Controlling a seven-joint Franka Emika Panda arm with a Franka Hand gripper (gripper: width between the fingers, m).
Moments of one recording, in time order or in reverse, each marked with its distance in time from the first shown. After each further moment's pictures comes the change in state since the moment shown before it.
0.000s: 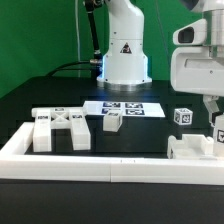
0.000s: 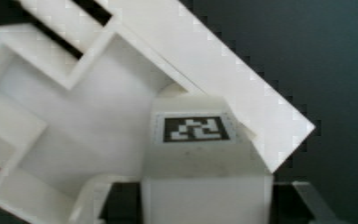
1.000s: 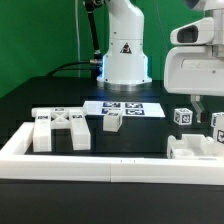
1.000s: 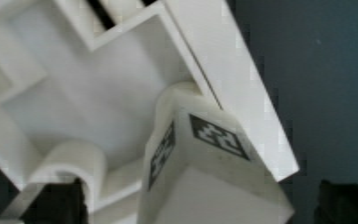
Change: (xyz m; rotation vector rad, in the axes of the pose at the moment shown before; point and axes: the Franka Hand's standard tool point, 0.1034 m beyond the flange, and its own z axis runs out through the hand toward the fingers) arm -0.001 0.000 -0.001 -0.010 -0.010 -0.544
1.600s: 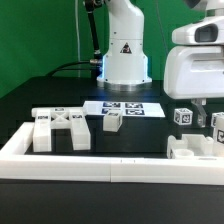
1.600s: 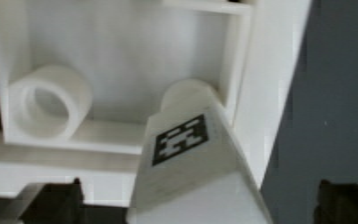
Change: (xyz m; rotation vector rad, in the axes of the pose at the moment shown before) arm 0.000 0.000 0.000 -0.030 0.005 -0.558
